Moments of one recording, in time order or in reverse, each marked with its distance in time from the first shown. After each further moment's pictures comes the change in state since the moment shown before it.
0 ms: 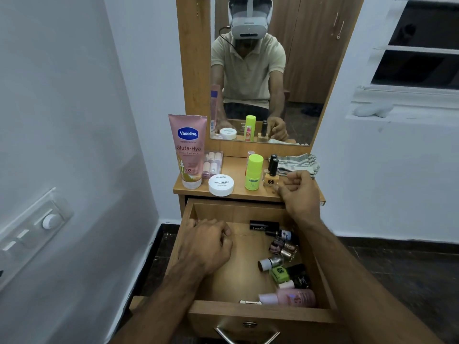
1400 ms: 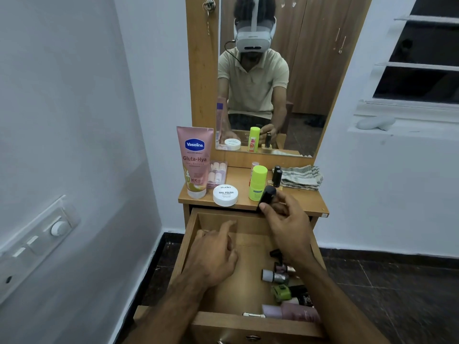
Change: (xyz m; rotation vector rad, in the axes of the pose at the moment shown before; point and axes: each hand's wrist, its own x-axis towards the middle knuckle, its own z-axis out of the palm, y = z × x) left_hand 0.001 0.001 -0.001 -0.143 -0.071 0.026; right_hand -0.057 -0.011 0.012 0.268 -0.118 -0.171
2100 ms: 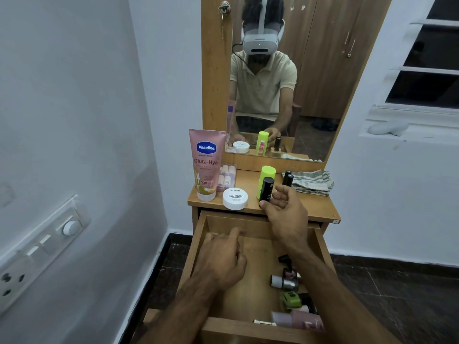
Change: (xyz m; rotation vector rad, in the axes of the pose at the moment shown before) left_hand -0.001 0.002 -0.002 0.012 0.004 -0.018; right_hand 0.026 -0.008 0.028 -0.121 0.048 0.136
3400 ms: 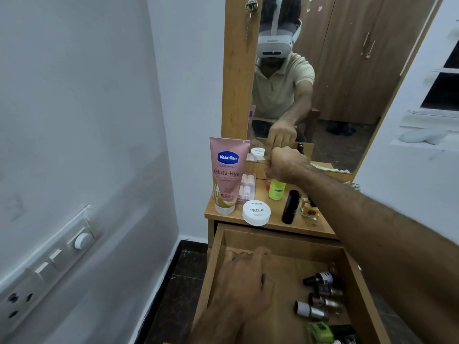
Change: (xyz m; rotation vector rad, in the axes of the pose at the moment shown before) left_hand 0.005 -0.001 0.002 -0.042 -0.021 -0.031; right_hand 0.134 -0.108 0.060 -1.063 -0.427 -0.174
